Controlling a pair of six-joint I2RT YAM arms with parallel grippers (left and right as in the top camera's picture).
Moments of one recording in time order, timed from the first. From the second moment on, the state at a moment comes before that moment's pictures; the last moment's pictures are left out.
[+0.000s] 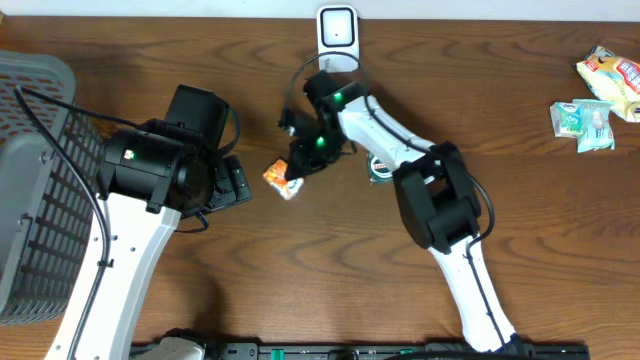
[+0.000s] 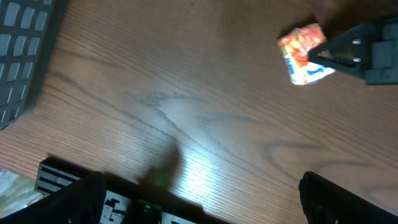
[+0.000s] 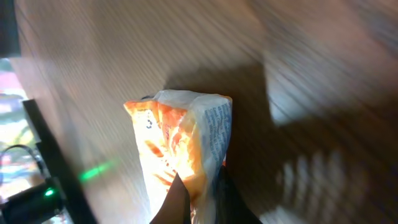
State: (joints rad) left arm -0.28 1.36 1.53 -1.56 -0.17 -0.62; right arm 0.54 2.50 2.01 -1.01 -0.74 -0.04
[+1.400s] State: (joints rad) left arm -0.28 1.36 1.53 -1.56 -0.17 -0.62; right arm 0.07 2.43 2.01 -1.27 -1.52 -0.45
